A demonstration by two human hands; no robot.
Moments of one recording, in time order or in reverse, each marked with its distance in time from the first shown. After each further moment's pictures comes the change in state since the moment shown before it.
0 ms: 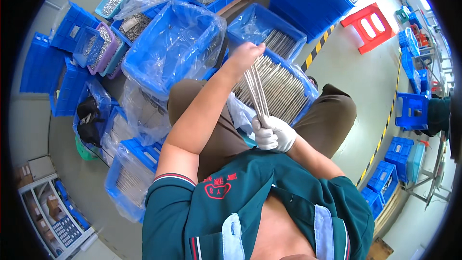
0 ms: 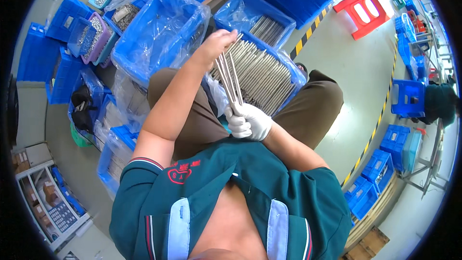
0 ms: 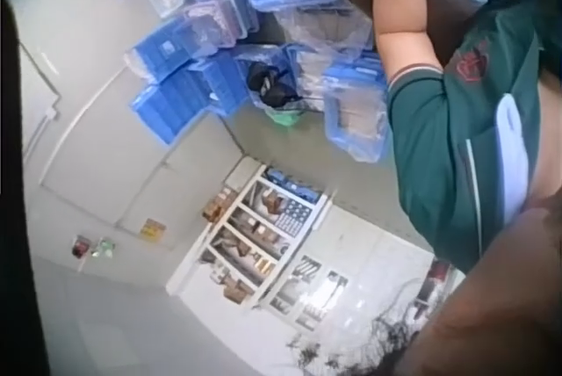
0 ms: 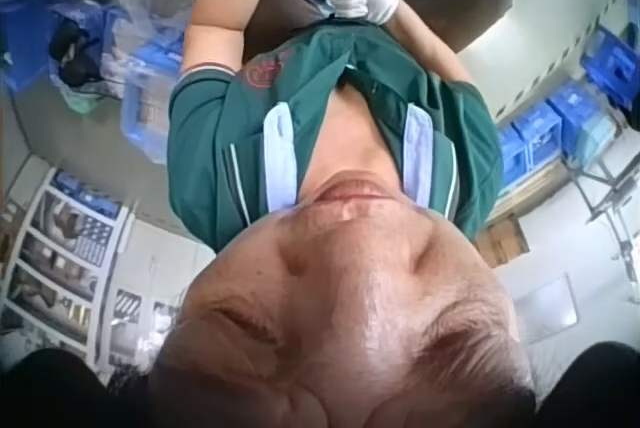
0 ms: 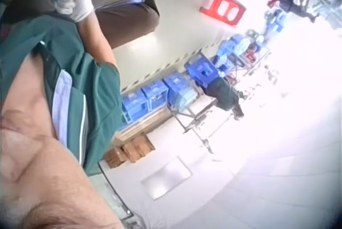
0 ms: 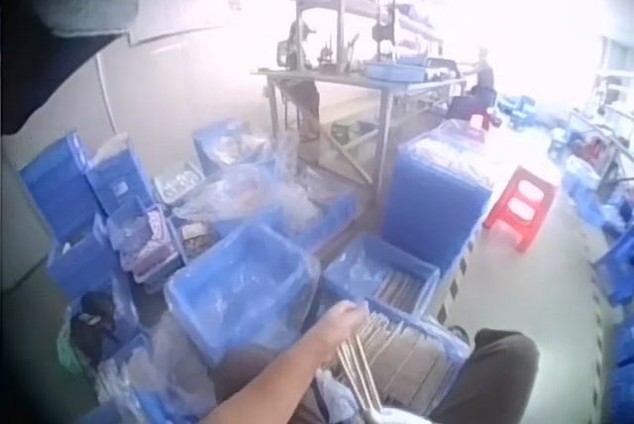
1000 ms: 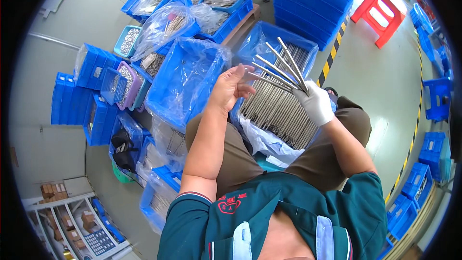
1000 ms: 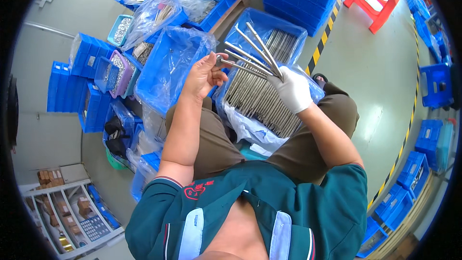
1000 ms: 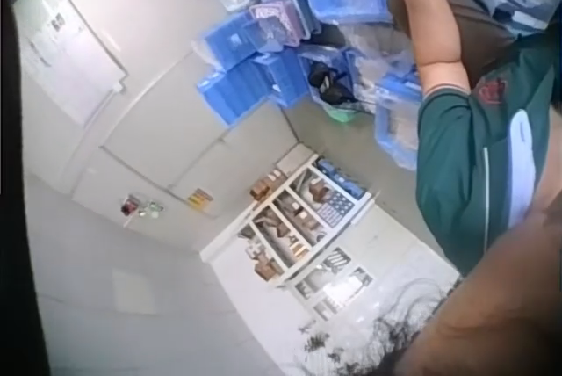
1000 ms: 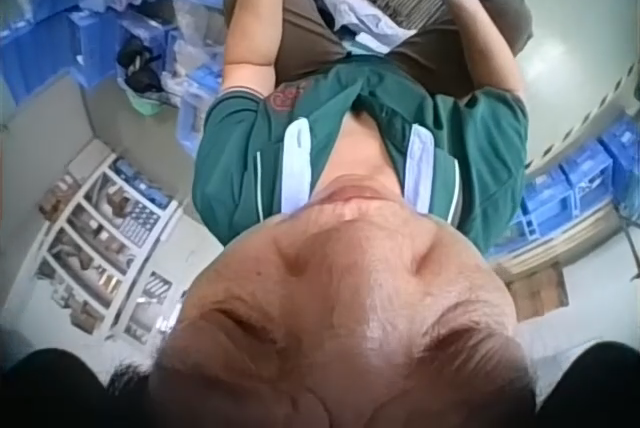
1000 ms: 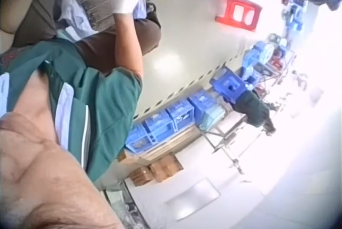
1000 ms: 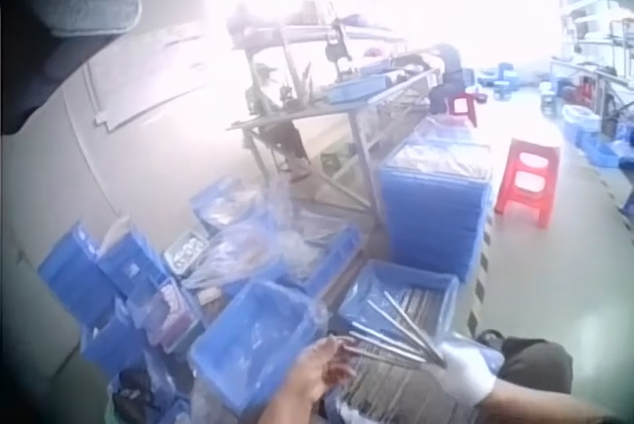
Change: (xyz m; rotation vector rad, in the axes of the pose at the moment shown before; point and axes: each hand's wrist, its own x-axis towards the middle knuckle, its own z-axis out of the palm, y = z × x) left_hand 0.008 0.023 -0.014 -0.174 0.021 -0.030; right_hand -0.031 -0.136 -0.004 -1.786 1.070 -0.877
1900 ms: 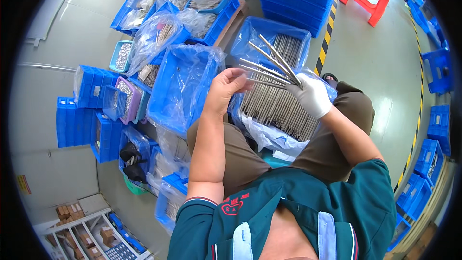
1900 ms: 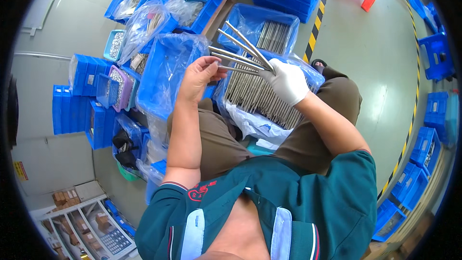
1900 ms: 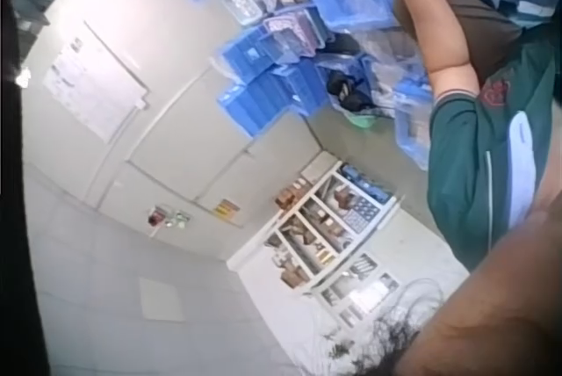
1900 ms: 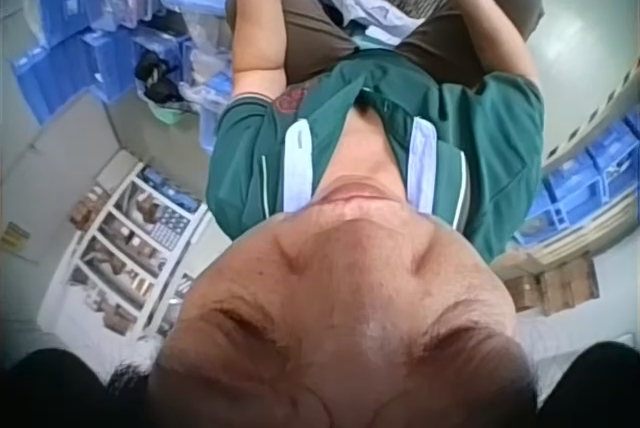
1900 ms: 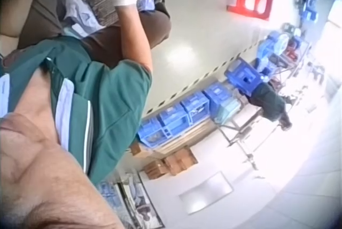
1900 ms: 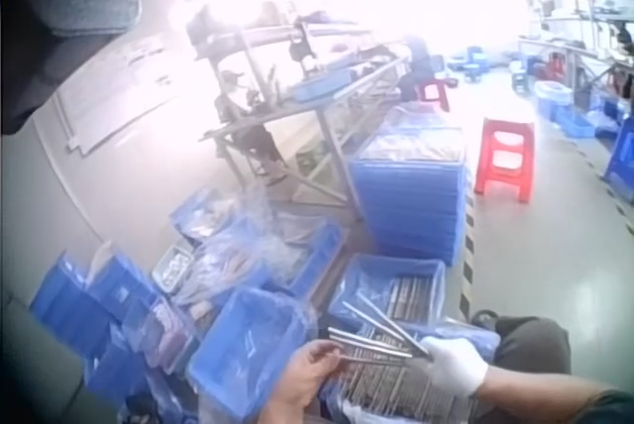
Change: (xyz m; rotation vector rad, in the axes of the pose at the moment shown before) left_hand 0.000 -0.004 0.002 0.275 -0.018 0.131; right_hand -0.006 0.000 0.002 -0.023 0.011 -0.040
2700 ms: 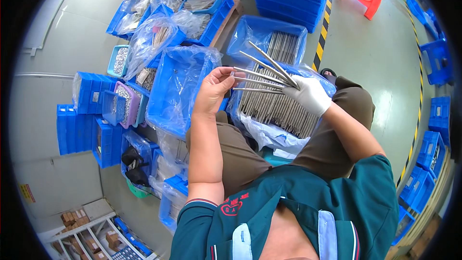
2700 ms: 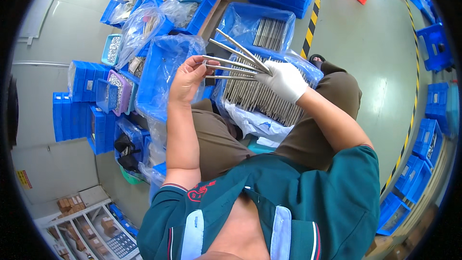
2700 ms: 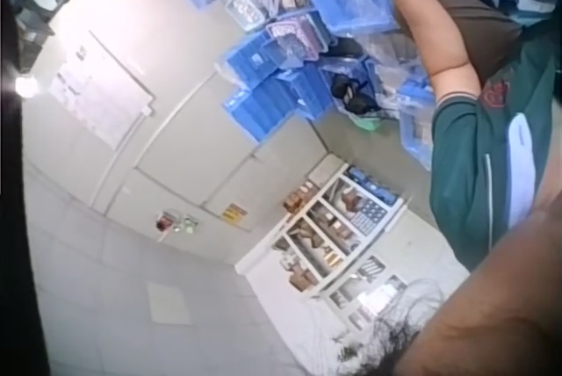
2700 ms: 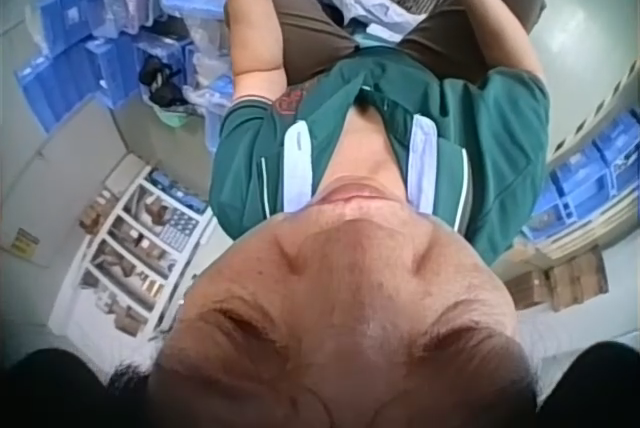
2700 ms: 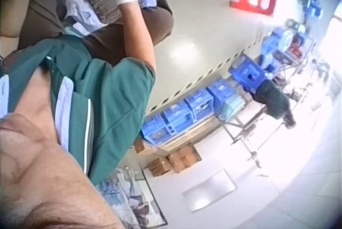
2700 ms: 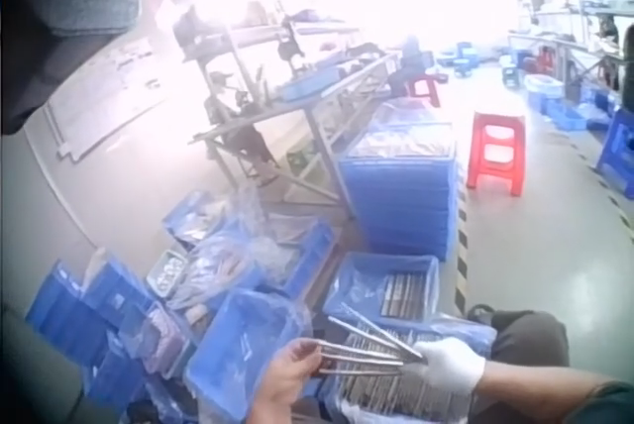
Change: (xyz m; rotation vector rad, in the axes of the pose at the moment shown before) left_hand 0.003 0.004 -0.012 -0.116 -0.047 0.033; right_hand -0.001 0.000 -0.007 0.075 -0.166 0.025
